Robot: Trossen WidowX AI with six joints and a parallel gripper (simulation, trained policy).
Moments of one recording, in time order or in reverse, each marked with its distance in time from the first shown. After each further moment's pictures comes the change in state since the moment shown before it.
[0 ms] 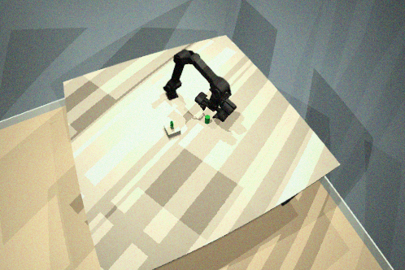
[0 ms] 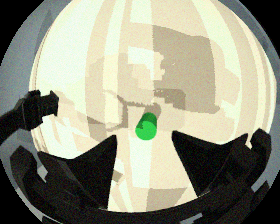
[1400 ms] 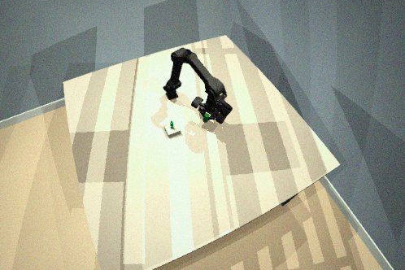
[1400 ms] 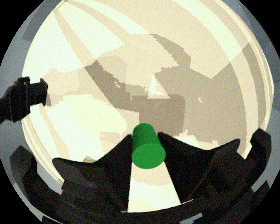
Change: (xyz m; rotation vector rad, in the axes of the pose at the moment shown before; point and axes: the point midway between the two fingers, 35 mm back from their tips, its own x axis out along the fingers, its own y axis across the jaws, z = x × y) arm 0.016 -0.001 -0.019 -0.058 0.058 -0.075
